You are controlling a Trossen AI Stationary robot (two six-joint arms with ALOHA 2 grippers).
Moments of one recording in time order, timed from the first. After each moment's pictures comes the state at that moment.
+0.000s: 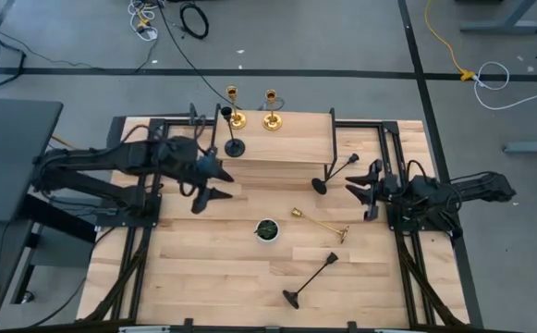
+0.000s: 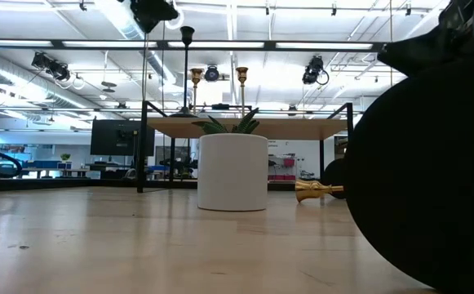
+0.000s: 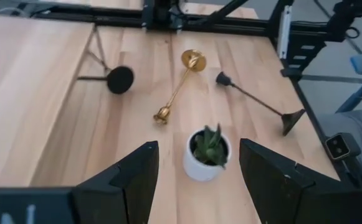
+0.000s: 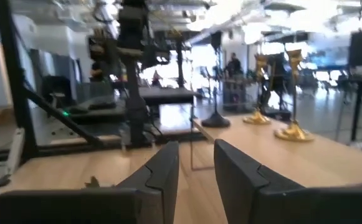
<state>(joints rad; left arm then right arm) 0.06 1.06 1.06 -0.53 0.15 -0.02 0.17 0.17 0.03 0.30 0.37 -0.04</state>
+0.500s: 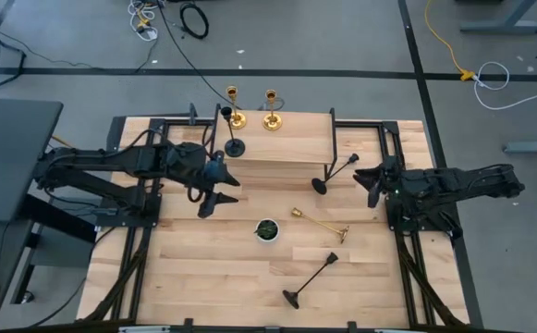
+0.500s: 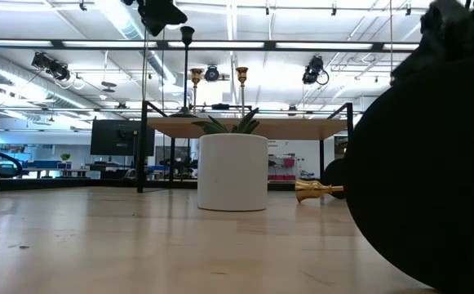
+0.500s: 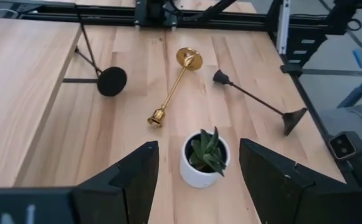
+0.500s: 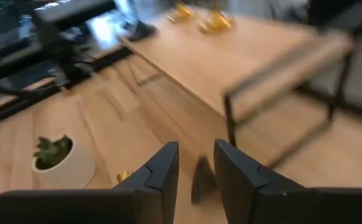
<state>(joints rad) 0.02 1.12 1.06 -0.48 0.12 -0.03 0.17 0.34 0.46 -0.57 0.58 0.55</state>
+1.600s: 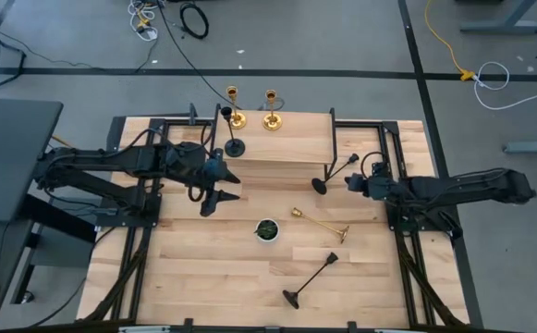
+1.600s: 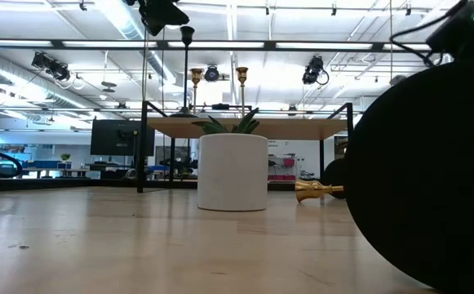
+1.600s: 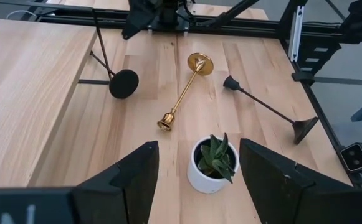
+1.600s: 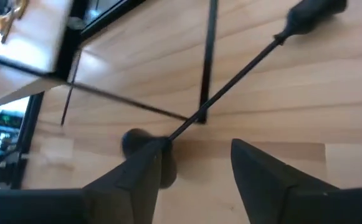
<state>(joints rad) 0.02 1.12 1.06 -0.47 0.07 -0.05 0.01 0.57 0.23 -0.44 0.56 1.44</state>
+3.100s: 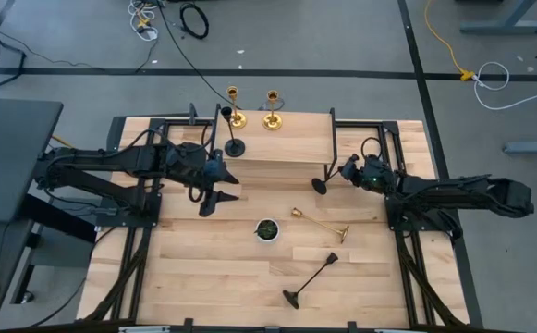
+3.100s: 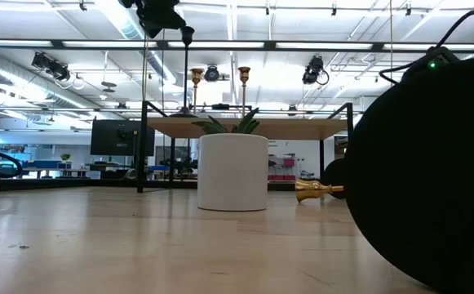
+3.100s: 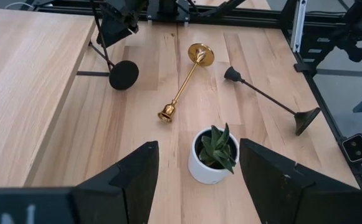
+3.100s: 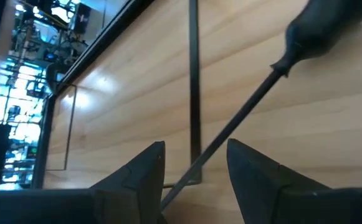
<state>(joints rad) 0.02 1.12 1.06 -0.50 0.07 -0.04 -0.42 0.89 0.05 0.24 0.27 1.28</state>
